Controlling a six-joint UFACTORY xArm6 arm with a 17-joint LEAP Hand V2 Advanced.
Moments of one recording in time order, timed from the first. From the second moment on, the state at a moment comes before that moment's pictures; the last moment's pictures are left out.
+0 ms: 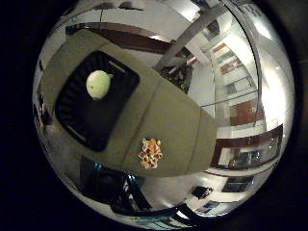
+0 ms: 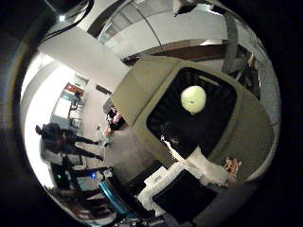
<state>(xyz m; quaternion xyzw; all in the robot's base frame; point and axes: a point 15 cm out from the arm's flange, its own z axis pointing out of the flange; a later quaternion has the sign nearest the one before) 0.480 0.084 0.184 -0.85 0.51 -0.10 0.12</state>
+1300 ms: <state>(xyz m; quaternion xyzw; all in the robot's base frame) 0.405 -0.171 -0.097 -0.83 0.55 -0.04 0.01</state>
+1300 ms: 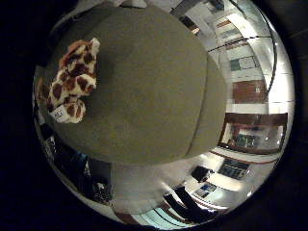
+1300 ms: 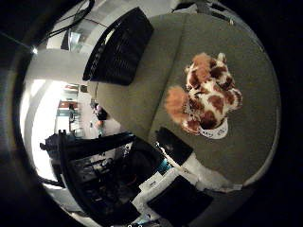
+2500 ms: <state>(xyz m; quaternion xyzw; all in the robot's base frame) 0.447 -0.167 -0.156 -0.84 0.54 -0.05 0.01</state>
